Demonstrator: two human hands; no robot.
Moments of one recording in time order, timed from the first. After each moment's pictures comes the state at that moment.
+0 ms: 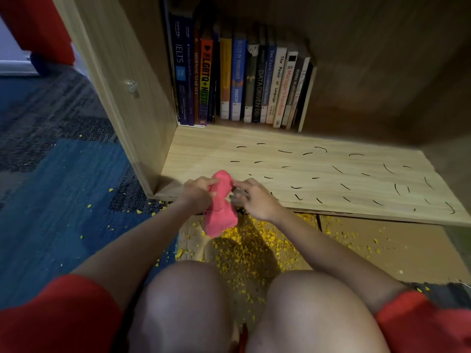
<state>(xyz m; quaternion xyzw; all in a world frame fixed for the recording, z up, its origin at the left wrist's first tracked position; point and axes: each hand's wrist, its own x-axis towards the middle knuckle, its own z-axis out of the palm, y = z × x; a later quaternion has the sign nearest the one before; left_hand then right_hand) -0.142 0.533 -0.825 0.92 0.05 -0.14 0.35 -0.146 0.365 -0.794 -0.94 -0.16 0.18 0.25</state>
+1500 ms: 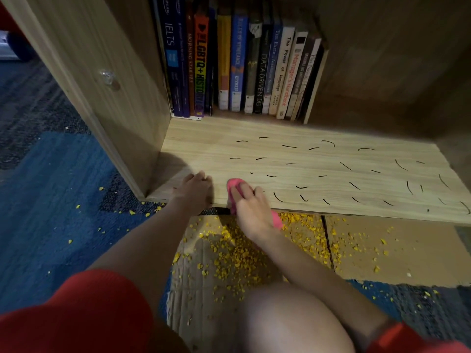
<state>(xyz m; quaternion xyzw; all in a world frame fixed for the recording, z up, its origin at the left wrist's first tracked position) -0.115 0.546 -0.846 0.97 -0.07 -0.21 0.05 -0.156 0.383 -0.822 -0.98 -0.17 0.07 0.04</state>
